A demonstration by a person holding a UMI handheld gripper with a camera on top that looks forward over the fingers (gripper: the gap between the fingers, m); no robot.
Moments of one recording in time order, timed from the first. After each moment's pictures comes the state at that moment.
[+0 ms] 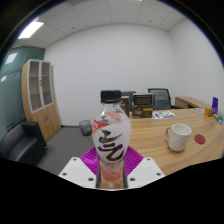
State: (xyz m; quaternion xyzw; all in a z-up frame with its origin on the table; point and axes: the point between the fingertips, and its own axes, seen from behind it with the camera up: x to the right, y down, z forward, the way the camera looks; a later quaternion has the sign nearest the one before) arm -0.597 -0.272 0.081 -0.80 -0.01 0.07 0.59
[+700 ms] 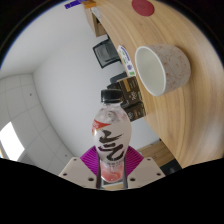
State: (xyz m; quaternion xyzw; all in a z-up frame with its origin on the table) arm -0.477 -0.166 0.214 -0.47 0.49 0.67 0.30
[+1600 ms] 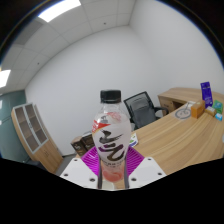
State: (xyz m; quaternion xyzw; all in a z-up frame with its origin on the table) arm -0.239 -0.145 0.220 -0.76 0.13 0.17 0.61
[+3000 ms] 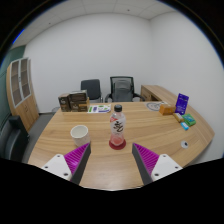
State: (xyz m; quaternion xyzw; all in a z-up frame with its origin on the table) arm -0.188 -0.364 0.180 -0.87 0.04 -0.01 0.49
